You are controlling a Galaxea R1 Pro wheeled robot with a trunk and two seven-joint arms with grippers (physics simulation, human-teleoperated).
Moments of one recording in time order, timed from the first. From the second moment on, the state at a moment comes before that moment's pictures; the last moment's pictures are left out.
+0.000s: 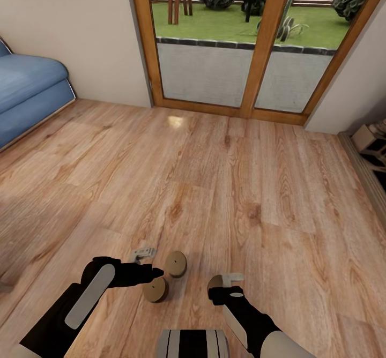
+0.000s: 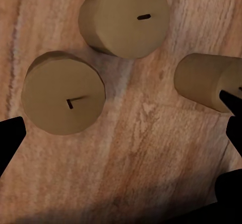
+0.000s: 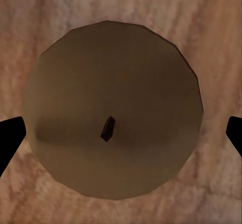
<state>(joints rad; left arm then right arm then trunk) -0.44 0.21 -0.35 -1.36 0.91 0.98 0.31 -0.58 0.15 0.40 -0.43 -0.34 0.20 -0.26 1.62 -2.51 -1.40</state>
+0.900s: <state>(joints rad) -0.44 0.21 -0.35 -1.36 0.91 0.98 0.31 -0.58 0.15 0.40 -0.43 -0.34 0.18 -0.24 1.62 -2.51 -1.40</state>
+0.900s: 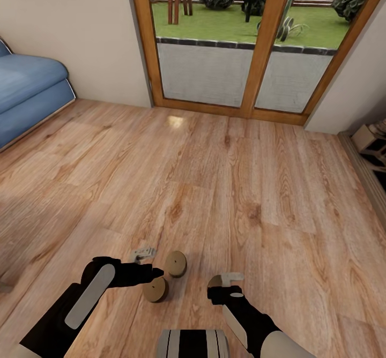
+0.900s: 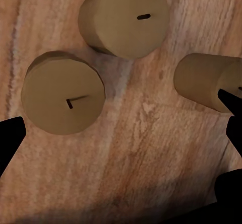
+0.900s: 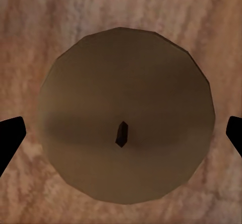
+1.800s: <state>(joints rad) -0.44 0.20 -0.35 -1.36 0.91 0.98 0.31 -0.58 0.15 0.40 -0.43 -0.34 0.18 -0.24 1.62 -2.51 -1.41</state>
